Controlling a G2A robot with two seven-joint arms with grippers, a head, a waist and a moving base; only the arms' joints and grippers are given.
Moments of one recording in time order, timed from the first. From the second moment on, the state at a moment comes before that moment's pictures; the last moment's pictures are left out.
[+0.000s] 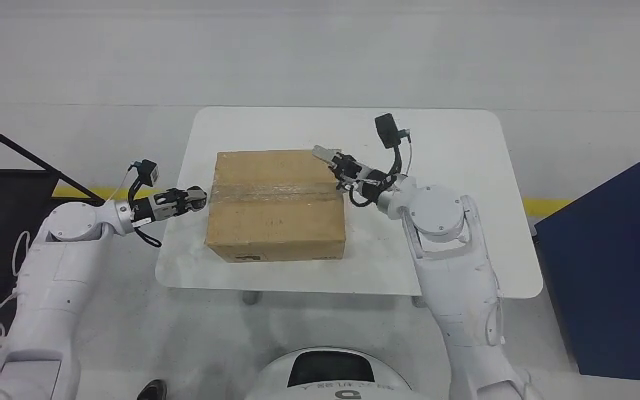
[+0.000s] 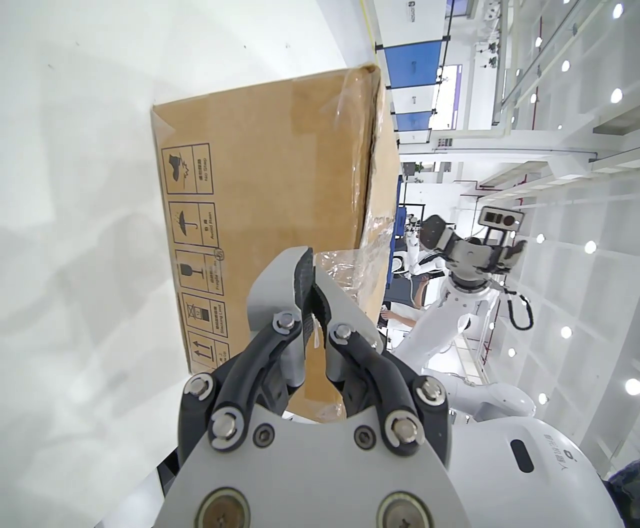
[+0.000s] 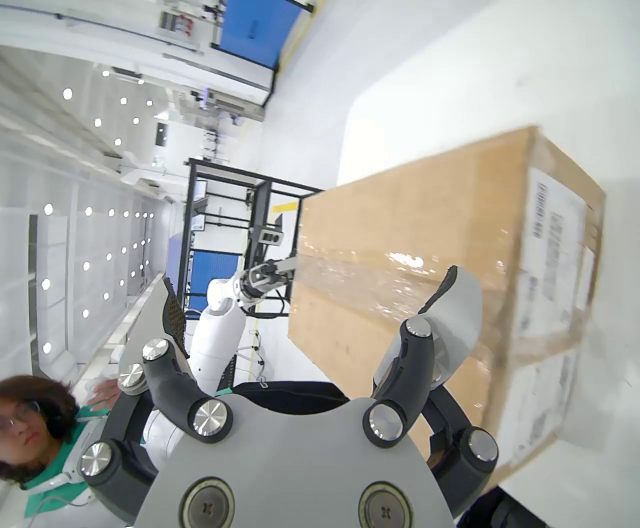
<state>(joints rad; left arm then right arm) 1.07 -0.92 -1.34 -0.90 -0.36 -0.34 -1.23 -1.27 -1.52 1.35 -1.76 -0.43 0.40 0.88</state>
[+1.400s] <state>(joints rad) 1.07 -0.92 -1.34 -0.90 -0.36 -0.34 -1.23 -0.97 -1.53 1.02 -1.48 -0.36 0.53 0.94</state>
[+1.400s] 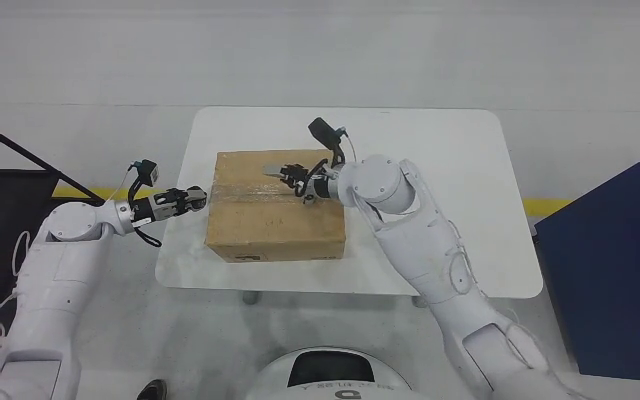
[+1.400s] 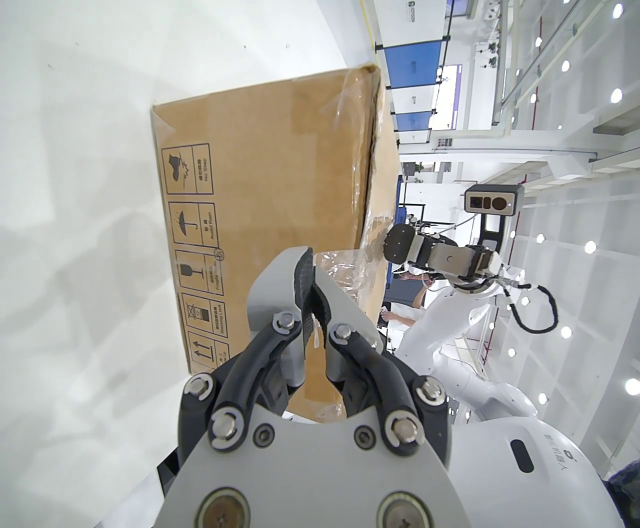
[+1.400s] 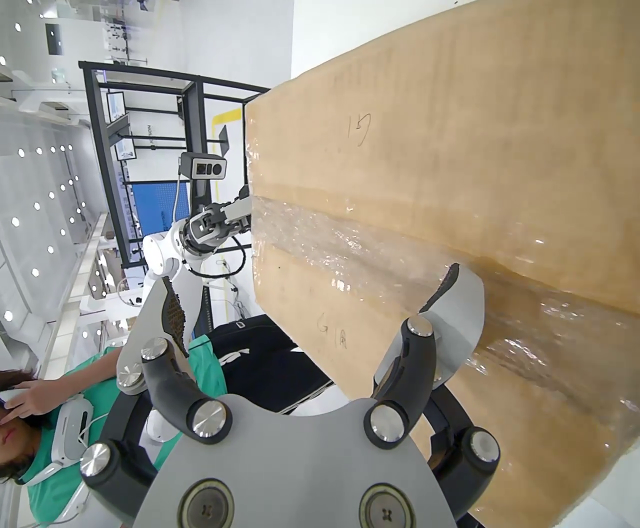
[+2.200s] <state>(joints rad) 1.07 -0.92 -1.34 -0.90 -0.36 -0.34 -1.23 -0.92 -1.52 1.03 -1.39 -0.30 0.58 0.92</state>
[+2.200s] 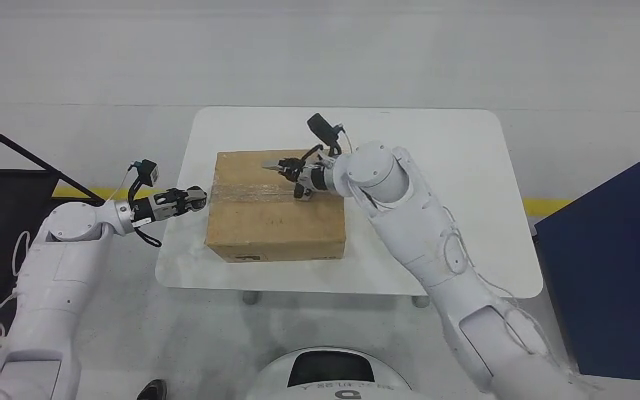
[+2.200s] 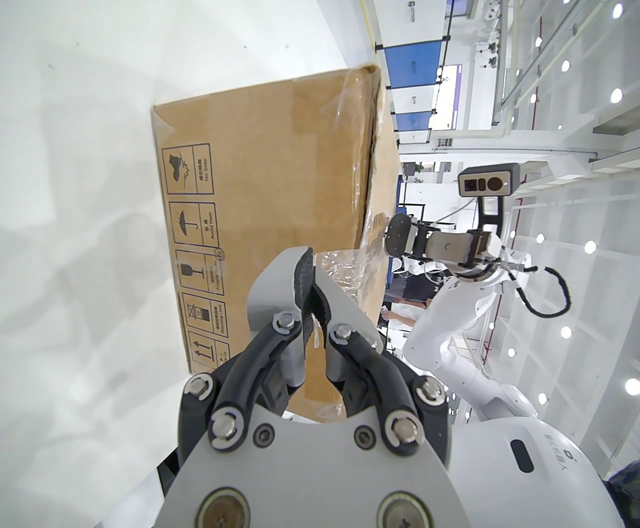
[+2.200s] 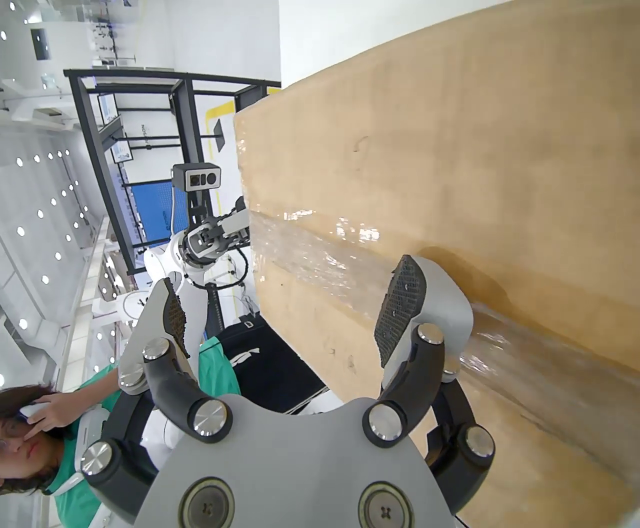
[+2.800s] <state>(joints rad) 1.07 -0.92 -1.34 -0.90 -0.36 -0.34 -1.23 -0.93 -1.49 0.99 -1.48 -0.36 0.67 0.97</state>
